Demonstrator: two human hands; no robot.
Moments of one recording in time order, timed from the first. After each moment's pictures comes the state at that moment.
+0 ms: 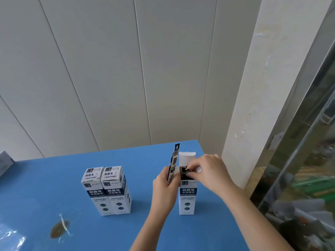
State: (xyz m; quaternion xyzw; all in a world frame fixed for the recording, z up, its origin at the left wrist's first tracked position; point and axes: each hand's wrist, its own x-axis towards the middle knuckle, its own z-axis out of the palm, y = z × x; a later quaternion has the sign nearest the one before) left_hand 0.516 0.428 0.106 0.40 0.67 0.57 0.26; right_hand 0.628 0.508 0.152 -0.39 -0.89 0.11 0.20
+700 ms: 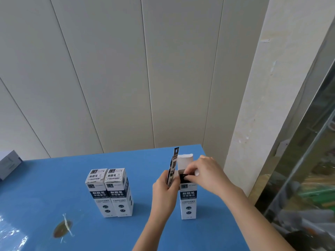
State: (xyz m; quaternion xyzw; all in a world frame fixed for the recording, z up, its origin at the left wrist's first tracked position) left_hand 0.514 0.425 0.108 0.40 0.67 0.57 0.24; right_hand 0.620 0.513 0.155 -0.37 -0.90 0.17 0.16
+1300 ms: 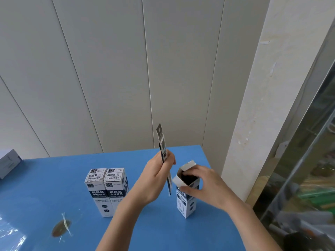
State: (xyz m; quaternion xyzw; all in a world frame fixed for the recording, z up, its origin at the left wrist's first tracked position) left_hand 0.490 0.404 0.183 0.59 0.62 0.48 0.18; right_hand 0.638 0.502 0.136 -0.32 -0.89 0.28 0.18
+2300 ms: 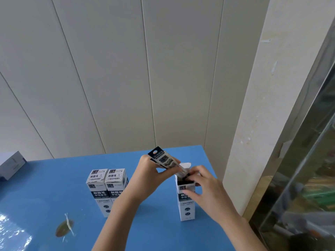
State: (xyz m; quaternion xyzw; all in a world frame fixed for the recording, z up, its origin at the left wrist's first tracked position) left_hand 0.475 0.410 0.178 0.63 0.59 0.49 0.13; right_hand 0.641 0.480 0.123 -0.34 -0.87 0.23 0.27
